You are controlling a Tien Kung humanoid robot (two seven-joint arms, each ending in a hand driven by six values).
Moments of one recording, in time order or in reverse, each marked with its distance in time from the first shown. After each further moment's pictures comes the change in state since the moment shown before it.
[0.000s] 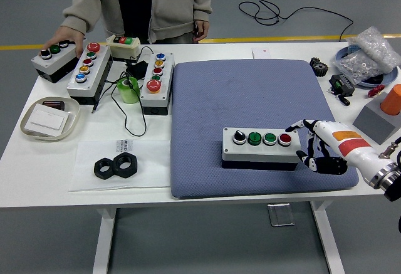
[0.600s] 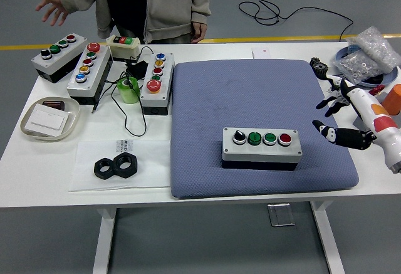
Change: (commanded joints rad) left arm 0.001 -0.001 -0.004 0.000 0.006 -0.001 0.001; right arm -0.052 -0.021 0.087 0.029 0.194 -0.190 0.084
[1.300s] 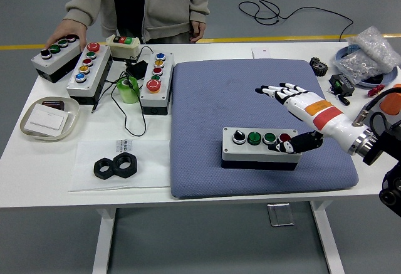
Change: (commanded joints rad) left arm 0.014 -0.003 -0.019 -0.001 0.027 0.004 0.009; right arm 0.303 0.032 -0.197 -0.150 -0.160 0.169 0.131
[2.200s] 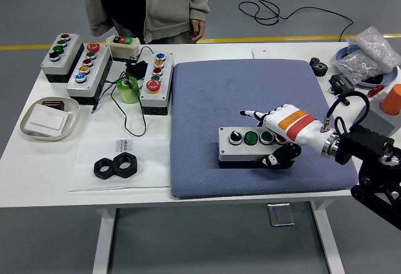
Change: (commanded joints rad) left arm -0.015 -0.001 0.022 -0.002 -0.034 0.000 -0.007; right arm 0.213 0.128 -0.287 -0.284 -0.192 0.016 -0.018
